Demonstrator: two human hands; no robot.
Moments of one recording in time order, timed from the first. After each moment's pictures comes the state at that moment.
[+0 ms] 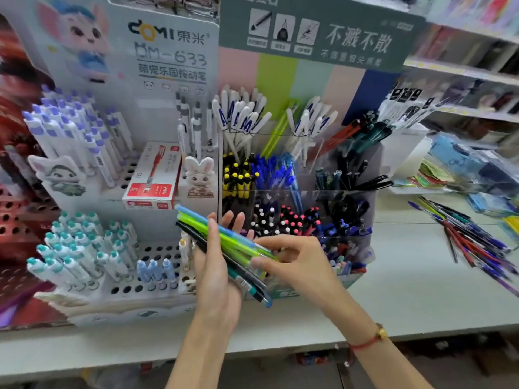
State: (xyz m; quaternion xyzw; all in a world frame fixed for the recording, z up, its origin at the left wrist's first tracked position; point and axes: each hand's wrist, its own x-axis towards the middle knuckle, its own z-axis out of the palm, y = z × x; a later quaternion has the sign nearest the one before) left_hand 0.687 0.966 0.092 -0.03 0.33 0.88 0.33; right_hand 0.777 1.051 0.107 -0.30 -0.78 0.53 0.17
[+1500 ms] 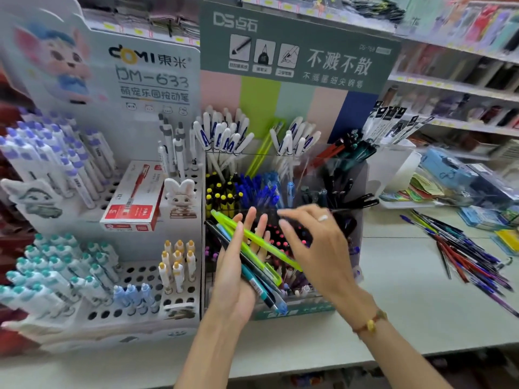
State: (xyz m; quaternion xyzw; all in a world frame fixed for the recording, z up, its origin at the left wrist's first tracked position) left_hand 0.696 1.016 0.105 0.01 0.26 0.86 0.44; right_hand 0.778 1.122 0.109 -0.25 -0.88 0.13 0.37
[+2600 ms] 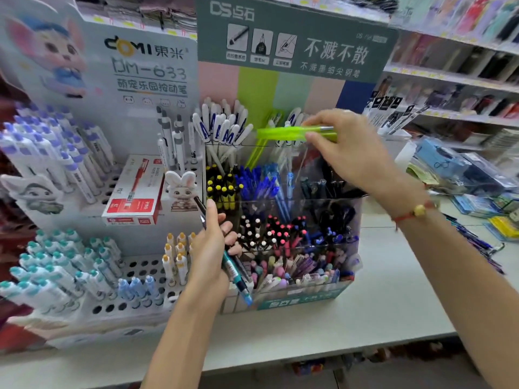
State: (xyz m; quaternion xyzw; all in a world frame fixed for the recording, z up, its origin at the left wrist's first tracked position) left_hand 0.657 1.010 0.106 -0.04 0.45 0.80 0.40; right_hand 0.753 1.163 0.236 -0.26 -0.92 0.07 0.28
